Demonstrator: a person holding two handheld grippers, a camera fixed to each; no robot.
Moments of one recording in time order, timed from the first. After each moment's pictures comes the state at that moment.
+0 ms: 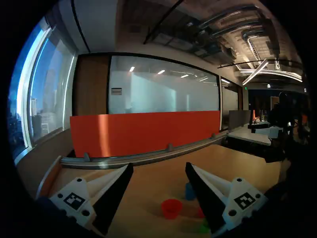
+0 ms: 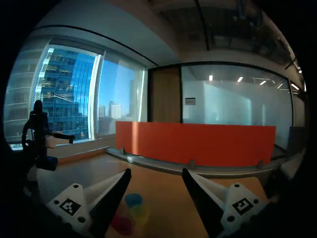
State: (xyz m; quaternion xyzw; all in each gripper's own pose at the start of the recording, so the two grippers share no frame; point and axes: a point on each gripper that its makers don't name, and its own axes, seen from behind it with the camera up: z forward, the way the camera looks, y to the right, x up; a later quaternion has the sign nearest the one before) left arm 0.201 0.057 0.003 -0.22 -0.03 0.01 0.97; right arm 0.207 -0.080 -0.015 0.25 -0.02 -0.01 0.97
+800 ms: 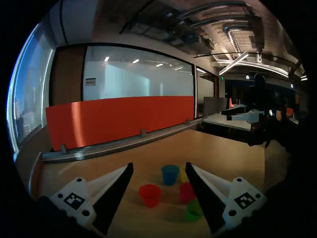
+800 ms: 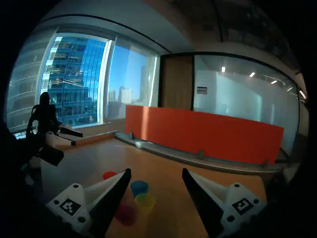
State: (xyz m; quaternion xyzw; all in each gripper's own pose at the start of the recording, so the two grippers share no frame) left arm 0.141 0.102 -0.028 -0.33 -0.08 0.03 0.94; right arm 0.171 -0.097 -0.021 0.29 -0.08 -0.06 0.95
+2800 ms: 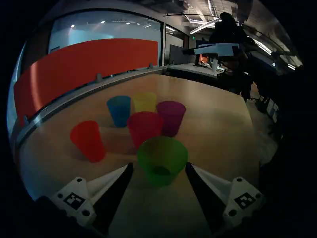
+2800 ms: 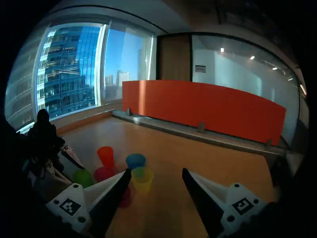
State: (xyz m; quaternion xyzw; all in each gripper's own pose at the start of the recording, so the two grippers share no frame) left arm -0.072 0.196 -0.088 -0.46 -0.24 0.12 0.85; right arm 0.084 -0.079 -0.022 0.28 -0.17 -0.06 0.94
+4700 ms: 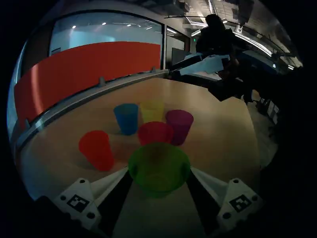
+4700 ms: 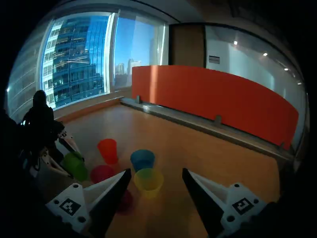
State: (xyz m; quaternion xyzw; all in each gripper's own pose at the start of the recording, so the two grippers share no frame) left arm -0.049 0.188 -0.063 -0.45 -0.23 0.11 0.85; right arm 0.041 -0.131 0.023 0.33 -0.21 -0.09 0.92
